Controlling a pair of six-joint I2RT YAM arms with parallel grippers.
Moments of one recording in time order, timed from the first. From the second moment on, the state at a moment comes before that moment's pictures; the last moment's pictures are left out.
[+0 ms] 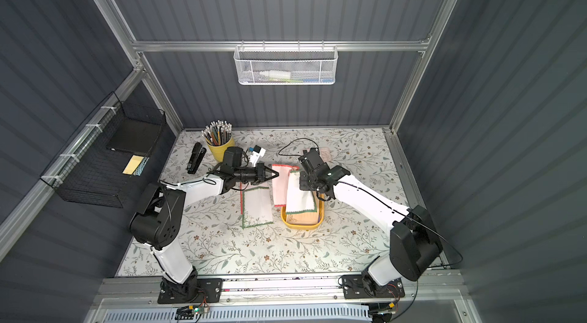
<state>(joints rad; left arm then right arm) -0.36 1.79 1.03 0.16 0.85 -0.68 0.68 1.50 1.15 -0.61 0.18 0.54</state>
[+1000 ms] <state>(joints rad) -0.21 1.31 0.90 -0.53 0.70 -0.41 0.68 1.54 1.13 -0.60 0.18 0.54</state>
